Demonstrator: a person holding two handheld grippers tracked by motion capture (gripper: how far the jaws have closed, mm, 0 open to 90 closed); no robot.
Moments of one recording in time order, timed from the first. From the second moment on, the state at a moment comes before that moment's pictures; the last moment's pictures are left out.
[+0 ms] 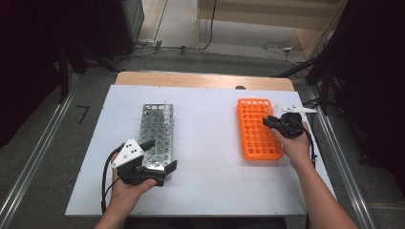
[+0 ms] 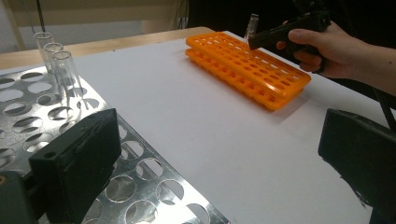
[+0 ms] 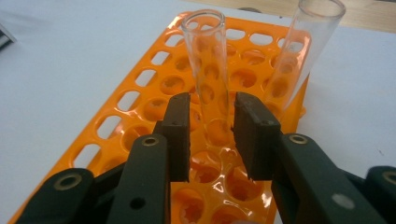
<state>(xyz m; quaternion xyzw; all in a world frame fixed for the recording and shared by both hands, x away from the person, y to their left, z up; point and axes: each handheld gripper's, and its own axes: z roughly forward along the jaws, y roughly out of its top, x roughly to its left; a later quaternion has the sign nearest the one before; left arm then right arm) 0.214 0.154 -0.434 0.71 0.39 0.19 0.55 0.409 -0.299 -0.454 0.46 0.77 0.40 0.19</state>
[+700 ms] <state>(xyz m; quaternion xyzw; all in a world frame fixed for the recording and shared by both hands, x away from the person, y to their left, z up) 0.215 0.154 -0.435 0.71 0.40 0.18 0.55 0.417 -0.296 -0.459 0.45 0.78 0.39 0.21</state>
